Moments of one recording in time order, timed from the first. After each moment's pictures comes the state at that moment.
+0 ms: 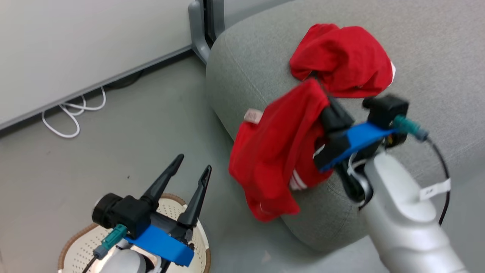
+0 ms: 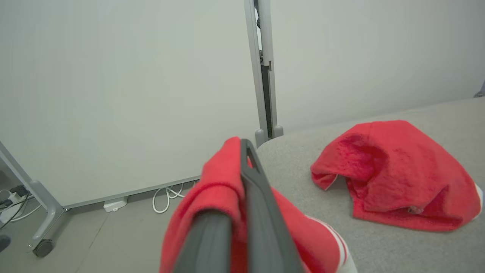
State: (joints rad) left arm -0.21 0.32 -0.53 0.16 -0.43 -0.13 -0.26; right arm -0.65 -0.05 0.29 0.61 0.40 0.13 -0.21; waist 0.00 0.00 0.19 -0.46
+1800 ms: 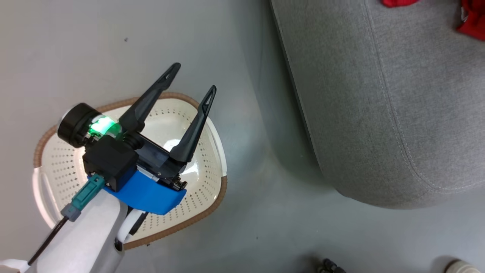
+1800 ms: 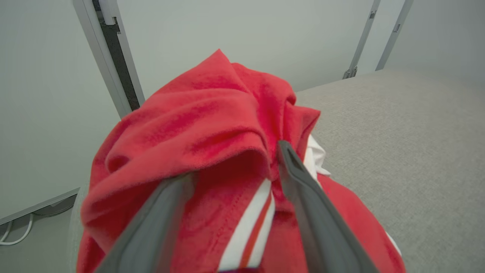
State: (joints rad) left arm -0.50 0.43 -0.54 -0.07 -0.35 -0.11 -0.20; right arm -1.16 -0.28 -0.39 0.89 0.16 0.13 -0.15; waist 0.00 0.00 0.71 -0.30
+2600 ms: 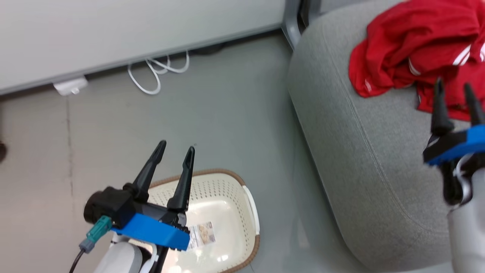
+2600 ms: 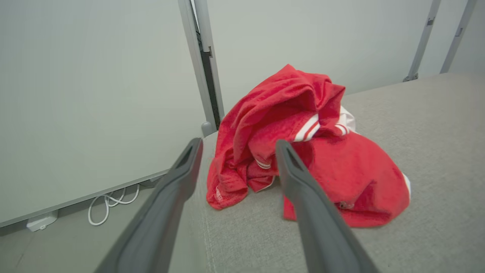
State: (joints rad) left arm -0.22 0.24 -0.40 0.16 -0.45 -0.12 -0.26; right arm -0.59 -0.19 -0.21 0.60 0.23 0.13 -0.15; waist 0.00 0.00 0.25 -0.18
